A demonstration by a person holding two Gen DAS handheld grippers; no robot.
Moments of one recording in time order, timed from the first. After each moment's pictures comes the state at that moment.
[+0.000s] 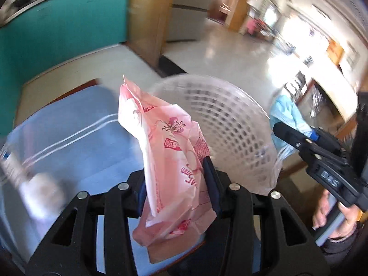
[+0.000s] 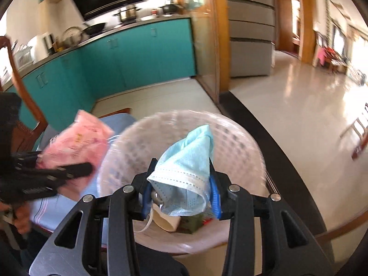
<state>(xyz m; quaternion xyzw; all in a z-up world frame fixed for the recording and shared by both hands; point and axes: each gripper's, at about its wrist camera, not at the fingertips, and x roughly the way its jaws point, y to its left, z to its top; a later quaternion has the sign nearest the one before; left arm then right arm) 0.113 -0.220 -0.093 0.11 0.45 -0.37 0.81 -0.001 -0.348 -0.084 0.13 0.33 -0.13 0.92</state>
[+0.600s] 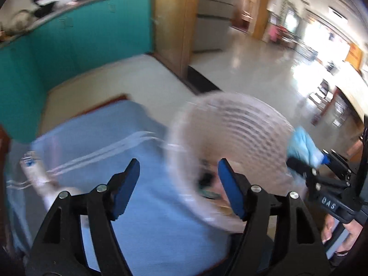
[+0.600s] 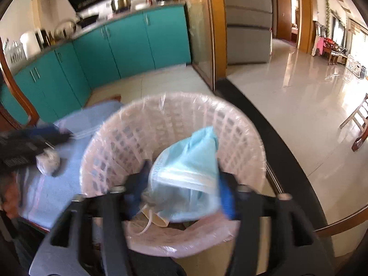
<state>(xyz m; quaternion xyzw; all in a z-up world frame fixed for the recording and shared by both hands) 0.139 -0.189 -0.078 0.11 0.41 -0.26 0.87 0.017 -0.356 -0.114 0.12 0.38 -0.14 0.90</state>
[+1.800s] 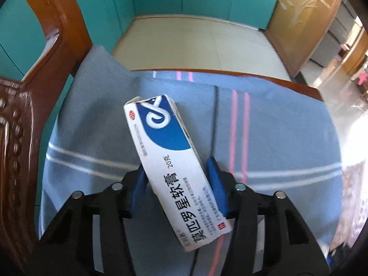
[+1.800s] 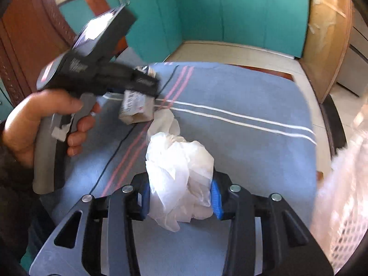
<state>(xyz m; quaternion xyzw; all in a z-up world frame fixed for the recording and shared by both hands) 0.325 0.031 -0.185 0.00 0.55 -0.02 0.84 0.181 -0.118 -0.159 0.03 0.45 0.14 0.88</state>
